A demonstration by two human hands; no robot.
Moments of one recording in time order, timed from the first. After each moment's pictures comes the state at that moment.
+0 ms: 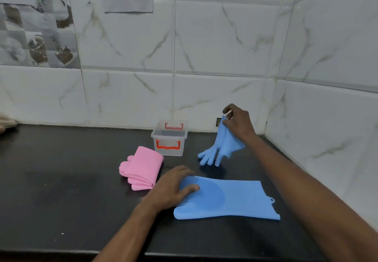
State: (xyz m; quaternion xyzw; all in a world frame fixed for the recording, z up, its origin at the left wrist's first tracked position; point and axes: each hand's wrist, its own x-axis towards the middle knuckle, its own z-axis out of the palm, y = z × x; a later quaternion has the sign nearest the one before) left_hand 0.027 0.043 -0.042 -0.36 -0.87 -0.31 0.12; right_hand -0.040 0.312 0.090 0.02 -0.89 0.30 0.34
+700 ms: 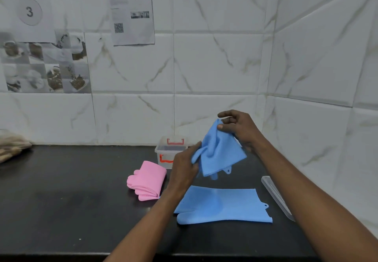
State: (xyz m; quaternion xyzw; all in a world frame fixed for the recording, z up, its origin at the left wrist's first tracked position) left_hand 0.041 0.092 0.035 -0.31 -0.75 -0.49 0.30; right_hand 0.059 0.290 0.143 0.14 -0.75 0.62 0.21
